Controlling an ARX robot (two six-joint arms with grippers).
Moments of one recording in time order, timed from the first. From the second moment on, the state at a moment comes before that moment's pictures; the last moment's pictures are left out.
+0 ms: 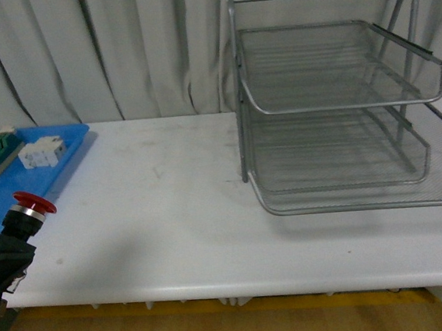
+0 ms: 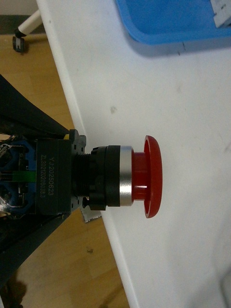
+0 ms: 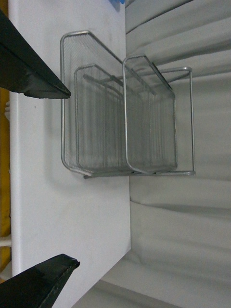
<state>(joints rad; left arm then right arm) -0.06 1.35 0.47 0.17 0.13 0.25 0.00 0.00 0.01 0.00 0.00 0.00</state>
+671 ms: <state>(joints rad) -0.44 1.57 0.89 0.07 0.04 0.22 0.00 0.00 0.01 0.00 0.00 0.00</state>
